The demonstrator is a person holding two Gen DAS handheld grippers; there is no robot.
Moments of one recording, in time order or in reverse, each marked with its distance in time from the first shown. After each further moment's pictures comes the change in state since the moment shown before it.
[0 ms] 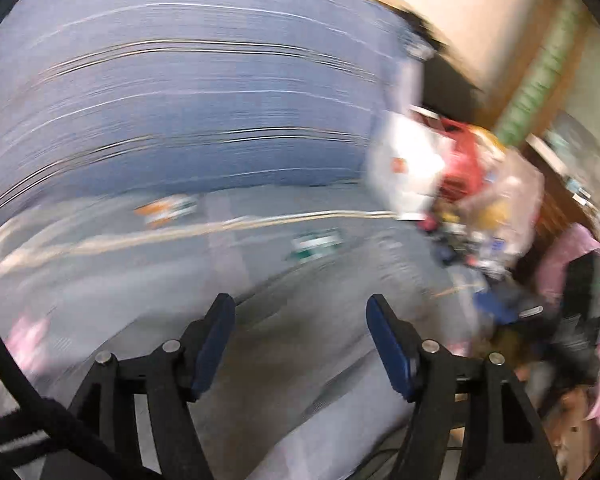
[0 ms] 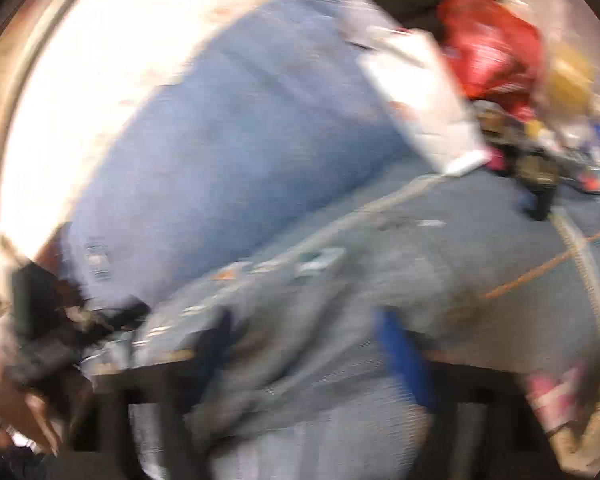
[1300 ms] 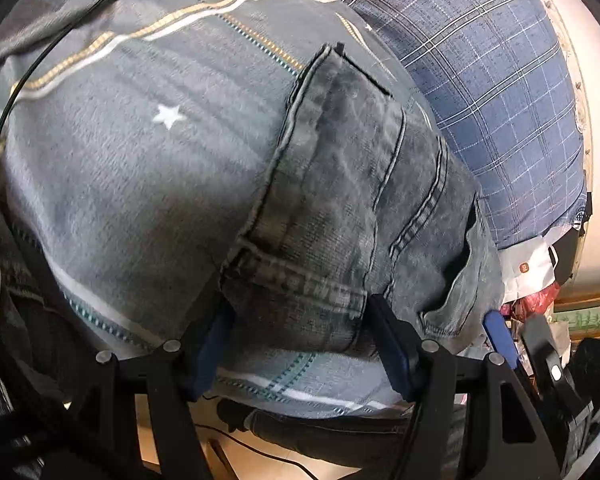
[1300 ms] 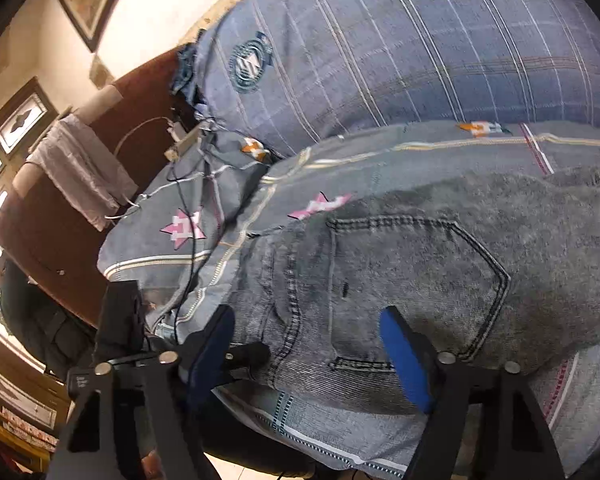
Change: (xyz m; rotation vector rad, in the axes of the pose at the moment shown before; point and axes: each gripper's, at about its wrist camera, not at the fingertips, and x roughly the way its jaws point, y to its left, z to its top) left arm -0.061 0.250 -0.227 -0.837 0.104 0.058; right arm 0.141 0.244 -0.210 -0.357 0.359 0.241
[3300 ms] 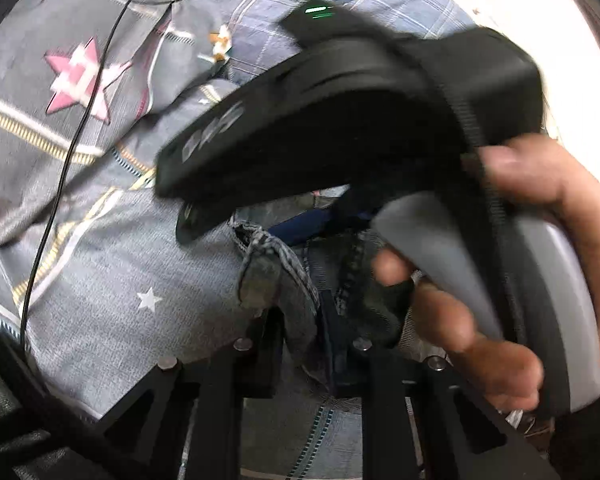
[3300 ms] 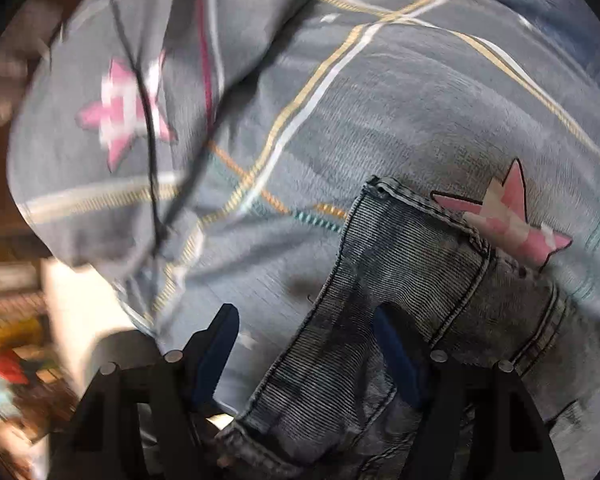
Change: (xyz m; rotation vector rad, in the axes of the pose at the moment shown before) left arm -0.032 -0.031 0.046 0.243 -0.315 0.013; right arm 0.296 0.125 0.095 -0.306 0.877 -0.133
